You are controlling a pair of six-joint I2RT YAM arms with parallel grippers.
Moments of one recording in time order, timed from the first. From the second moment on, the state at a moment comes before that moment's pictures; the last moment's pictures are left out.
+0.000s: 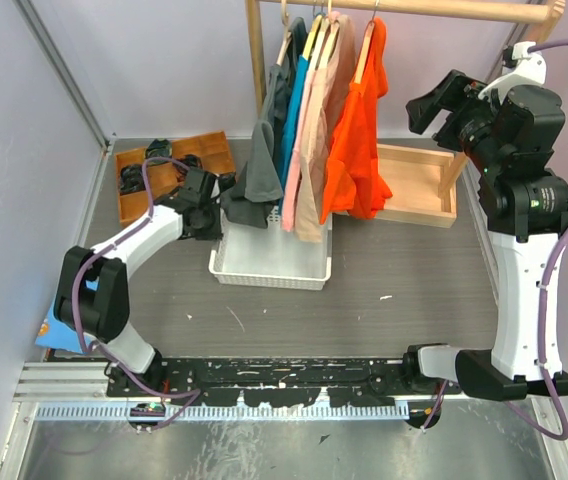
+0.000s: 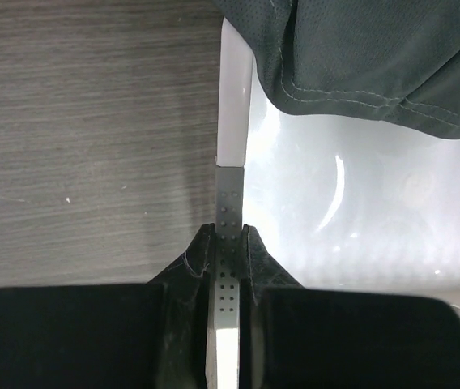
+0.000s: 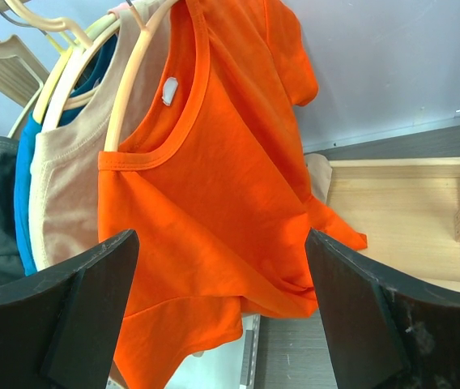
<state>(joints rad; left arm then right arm) -0.37 1.64 1.16 -0.55 -0.03 -0.32 0.07 1.27 1.95 -0.79 -0.05 0.39</state>
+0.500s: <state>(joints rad) -0.55 1.43 1.01 -0.62 -0.07 -0.37 0.07 1.27 1.95 -0.75 -0.05 0.39</state>
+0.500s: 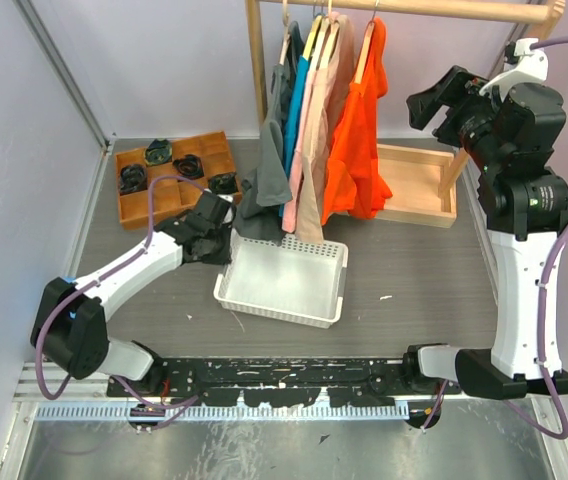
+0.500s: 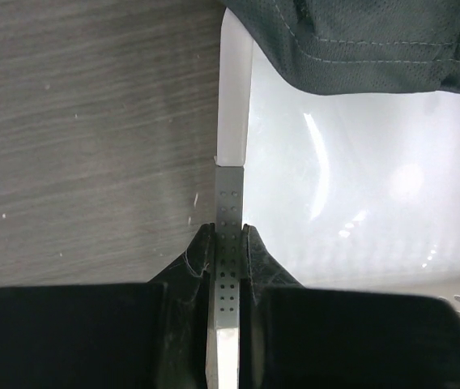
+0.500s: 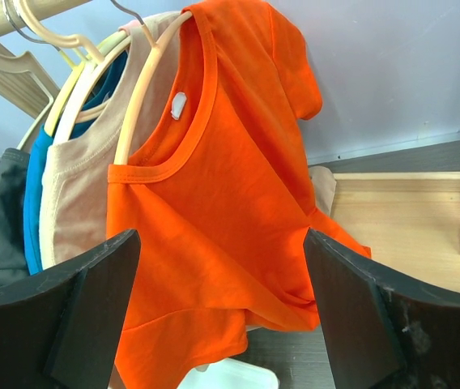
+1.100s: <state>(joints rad) -0.64 1.46 1.07 -0.76 -0.15 -0.55 0.07 1.31 1.98 -0.75 -0.05 0.39</state>
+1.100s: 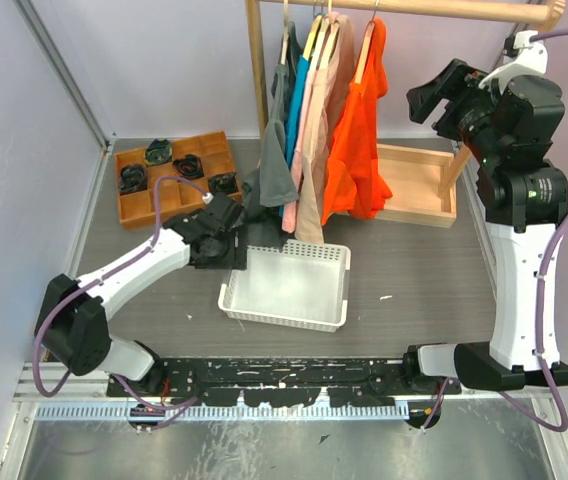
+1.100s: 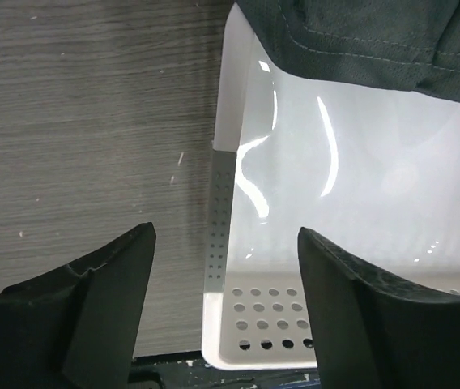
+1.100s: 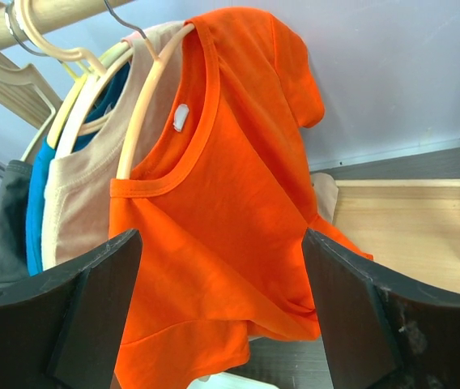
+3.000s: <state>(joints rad) -0.64 1.33 1.96 -0.79 -0.10 -0.36 0.32 1.65 2.09 -0.52 0.00 0.48</state>
